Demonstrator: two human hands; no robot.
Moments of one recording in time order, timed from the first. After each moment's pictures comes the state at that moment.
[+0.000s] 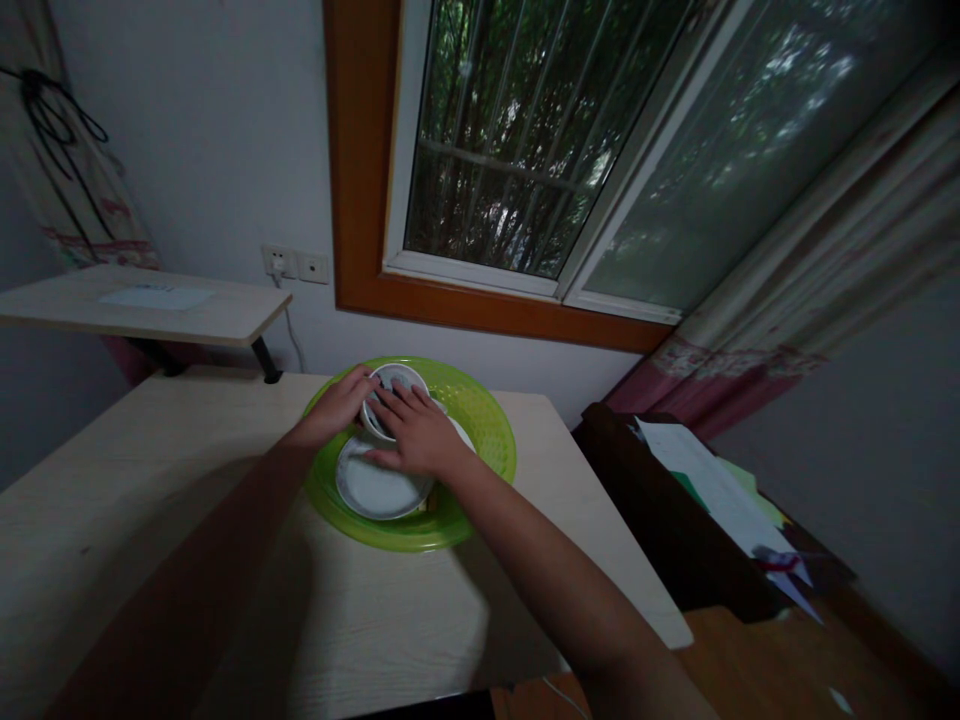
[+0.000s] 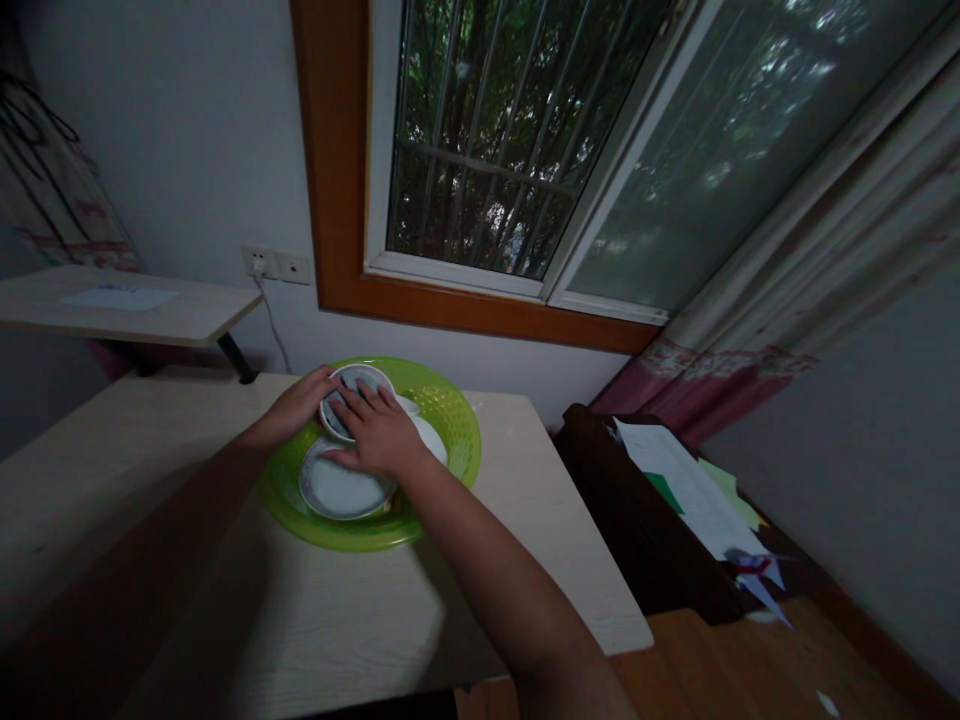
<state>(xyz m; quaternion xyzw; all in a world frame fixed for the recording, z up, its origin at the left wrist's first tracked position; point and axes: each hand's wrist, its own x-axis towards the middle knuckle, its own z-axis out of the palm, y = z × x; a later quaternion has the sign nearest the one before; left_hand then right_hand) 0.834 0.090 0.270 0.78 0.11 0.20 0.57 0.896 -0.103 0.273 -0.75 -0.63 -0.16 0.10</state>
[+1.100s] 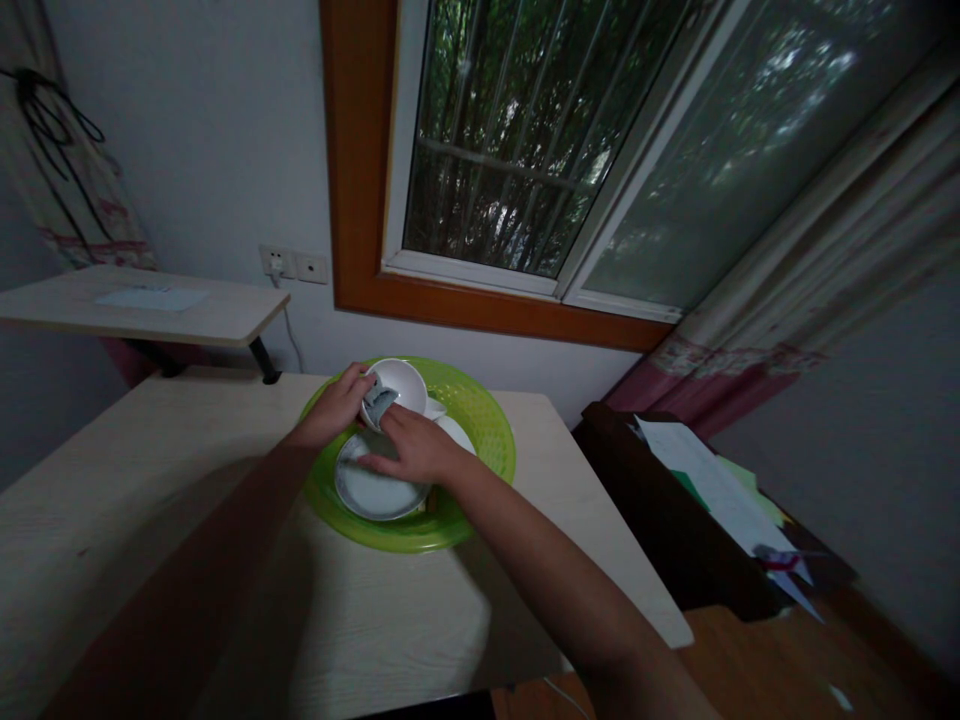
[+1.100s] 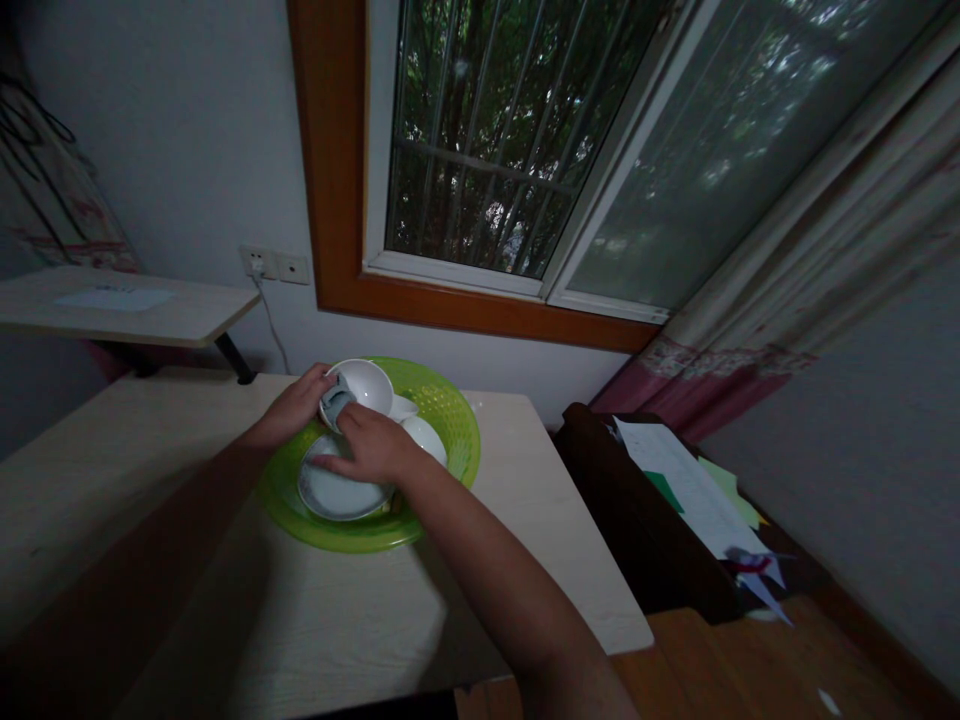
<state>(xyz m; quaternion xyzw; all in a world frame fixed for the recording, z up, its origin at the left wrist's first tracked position) 0.829 0.086 0.278 0.81 0.14 0.22 0.53 0.887 -0.102 0.277 -0.74 -0.65 -0.08 0.16</state>
